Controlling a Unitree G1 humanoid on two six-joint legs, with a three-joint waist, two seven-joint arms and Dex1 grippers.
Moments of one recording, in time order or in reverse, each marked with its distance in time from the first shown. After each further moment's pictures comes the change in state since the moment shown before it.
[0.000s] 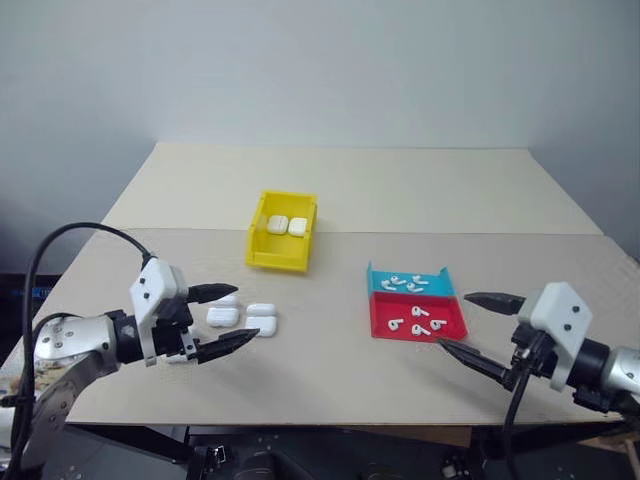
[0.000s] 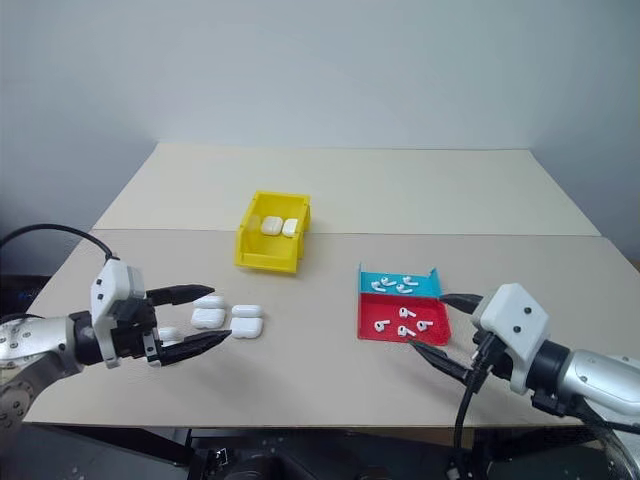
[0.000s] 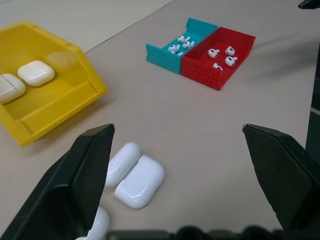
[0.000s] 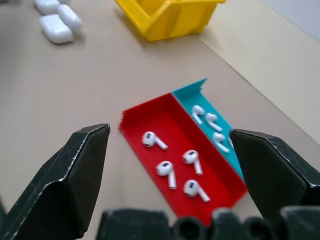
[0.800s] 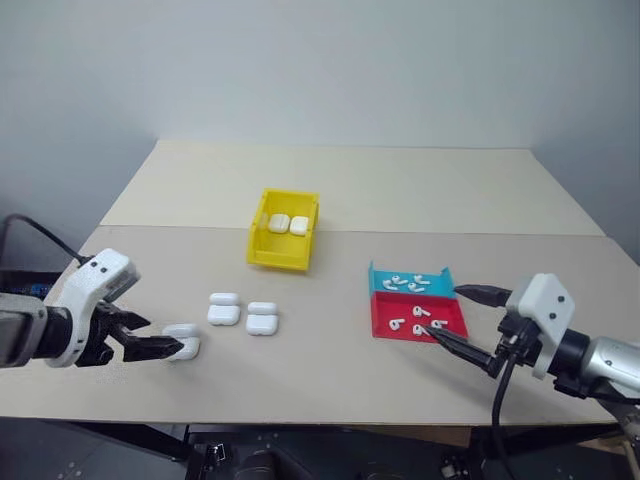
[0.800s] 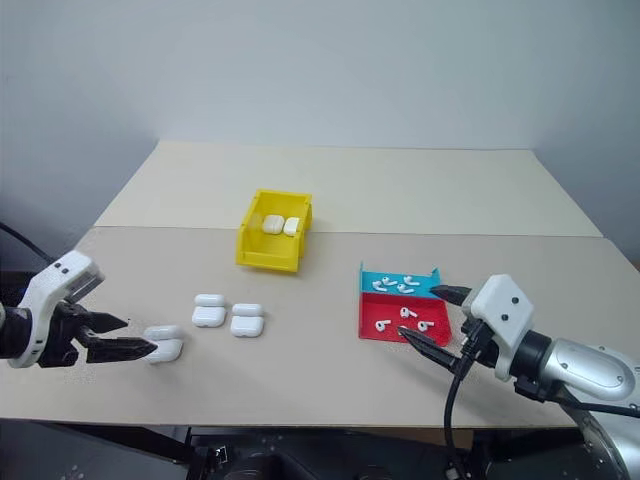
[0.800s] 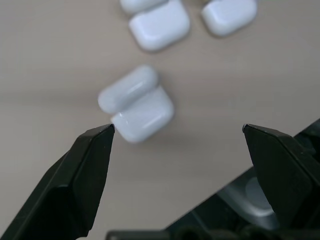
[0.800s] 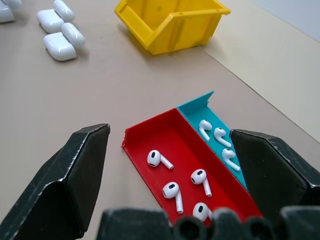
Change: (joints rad) left arm -0.222 0.435 0.013 0.090 -0.259 0.964 0.219; right arm -0.045 0.047 0.096 0.015 0.024 -0.006 -0.057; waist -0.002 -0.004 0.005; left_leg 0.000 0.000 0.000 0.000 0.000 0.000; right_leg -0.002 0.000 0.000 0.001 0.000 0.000
